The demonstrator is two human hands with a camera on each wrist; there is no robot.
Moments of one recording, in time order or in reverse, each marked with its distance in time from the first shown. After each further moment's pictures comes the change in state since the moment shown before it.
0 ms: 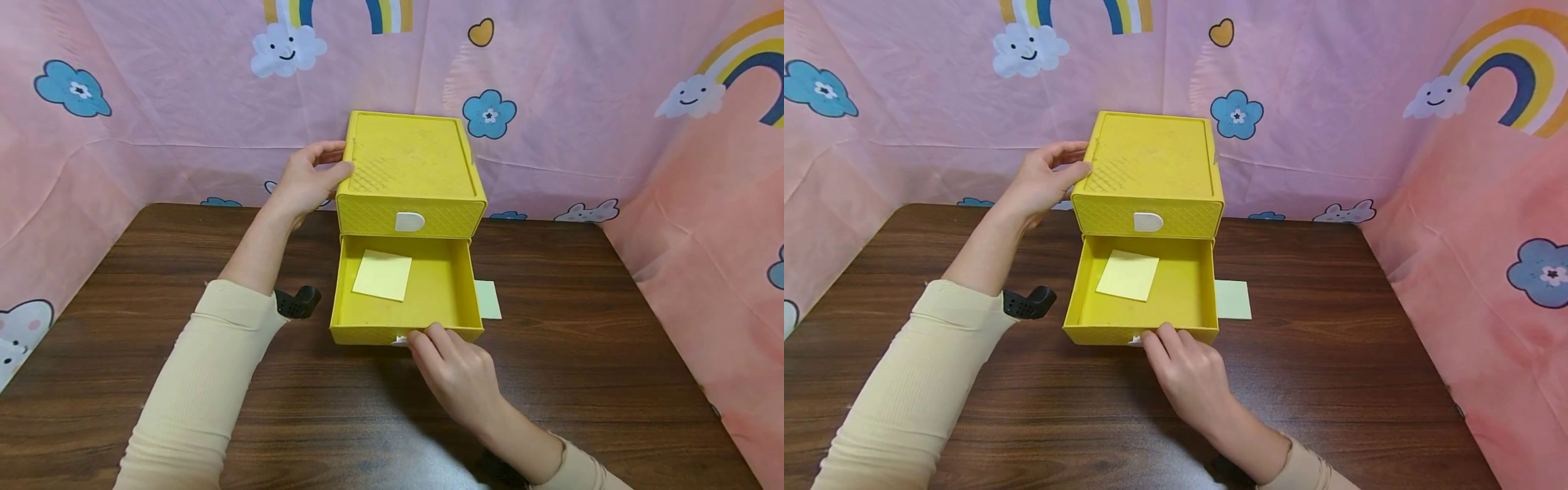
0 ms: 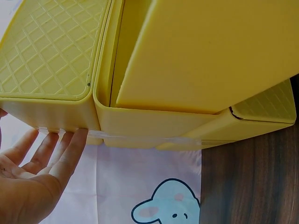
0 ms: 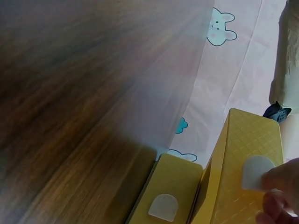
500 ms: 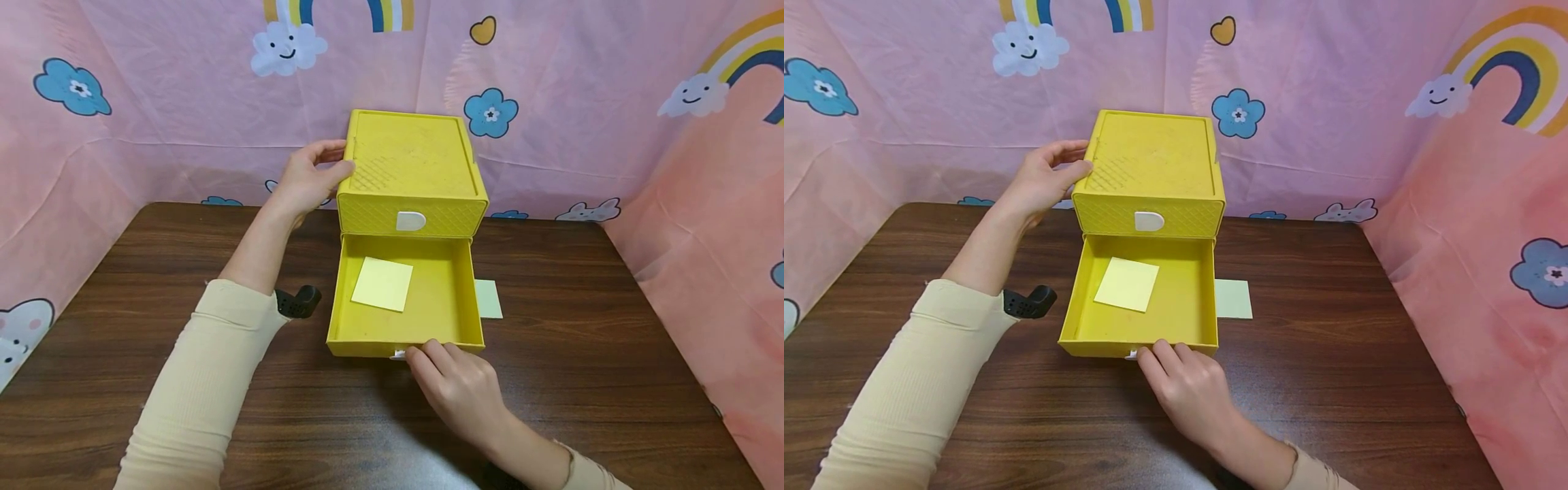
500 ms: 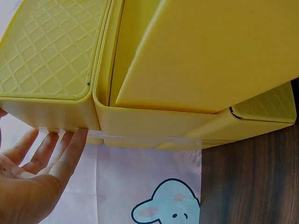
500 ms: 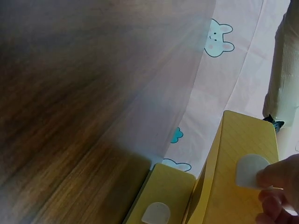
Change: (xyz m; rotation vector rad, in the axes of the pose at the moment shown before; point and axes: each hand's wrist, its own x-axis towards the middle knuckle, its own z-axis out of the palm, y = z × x) left_hand 0.000 0.000 -0.001 -0.001 -0.003 -0.009; right_hand -0.002 -0.006 -0.008 0.040 0.011 -0.051
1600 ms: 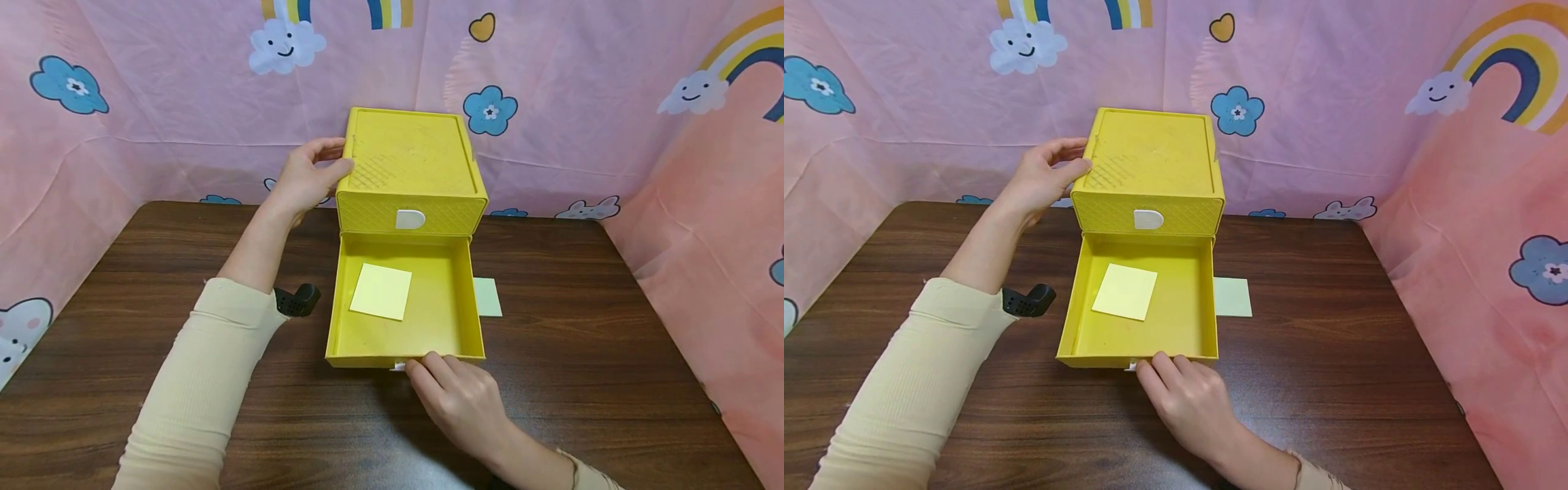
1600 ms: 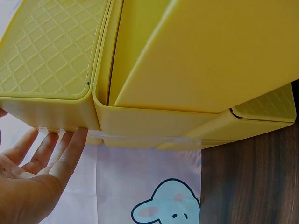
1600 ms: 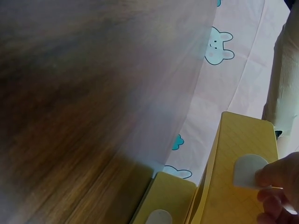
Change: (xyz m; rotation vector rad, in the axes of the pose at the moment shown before) left_hand 0.000 0.000 0.000 0.010 -0.004 -0.003; right_hand -0.011 -0.007 -0.004 0.022 -0.034 -0.021
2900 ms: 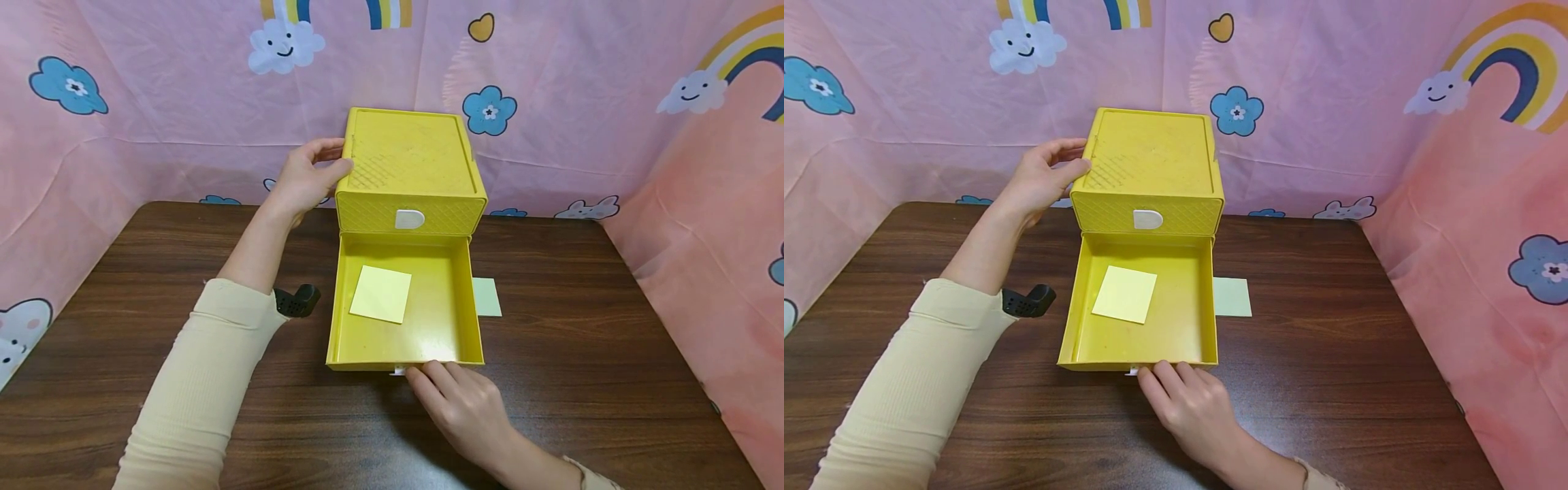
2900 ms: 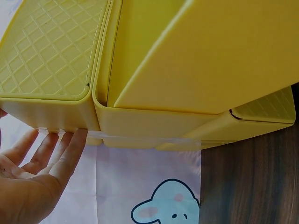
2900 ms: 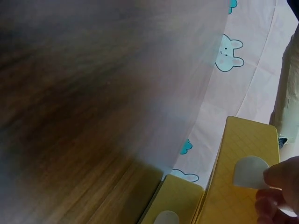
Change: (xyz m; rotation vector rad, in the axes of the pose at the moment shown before) left_hand 0.002 -0.002 0.000 -0.021 0.000 0.004; right_hand -0.008 -0.001 -0.003 -0.028 -0.013 -0.047
